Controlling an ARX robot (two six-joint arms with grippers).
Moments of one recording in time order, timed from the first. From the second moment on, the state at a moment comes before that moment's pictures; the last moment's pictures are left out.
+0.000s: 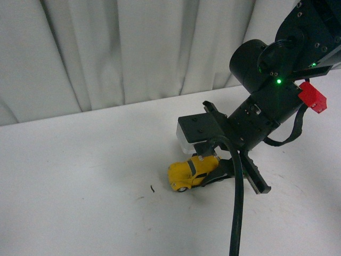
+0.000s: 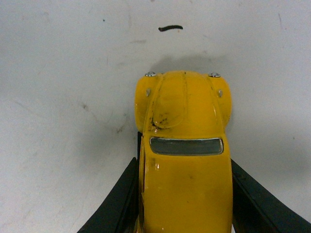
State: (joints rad) left arm 0.00 0.01 0.01 0.00 0.00 0.00; right arm 0.02 2.16 1.13 -0.41 -0.55 -1.54
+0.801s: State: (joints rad) left arm 0.00 0.01 0.01 0.00 0.00 0.00; right arm -0.25 2.13 1.09 -0.56 -0.54 -1.73
